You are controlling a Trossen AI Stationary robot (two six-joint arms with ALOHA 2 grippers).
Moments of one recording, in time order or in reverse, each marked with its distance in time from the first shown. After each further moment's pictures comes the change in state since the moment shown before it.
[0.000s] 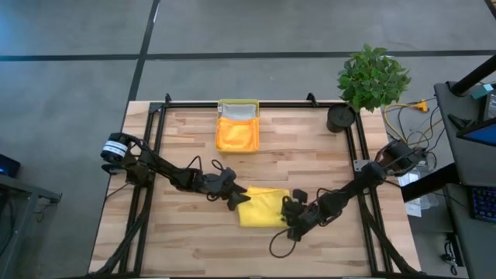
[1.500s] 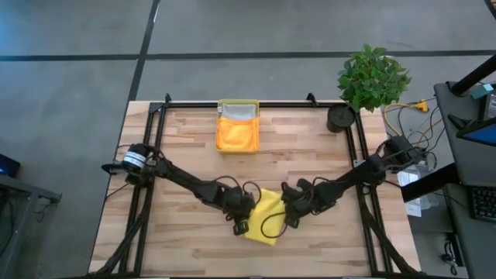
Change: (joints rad) left arm -0.098 0.236 0.532 -0.865 0.169 0.312; right arm -0.127 -0.030 0.025 -0.227 -0.075 0.102
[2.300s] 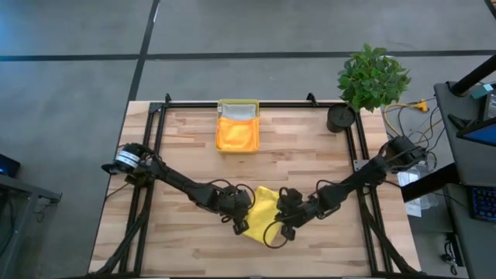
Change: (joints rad) left arm -0.044 -0.068 -0.033 -0.007 -0.188 -0.161; right arm 0.065 -0.030 0.000 0.322 -0.037 -0.021
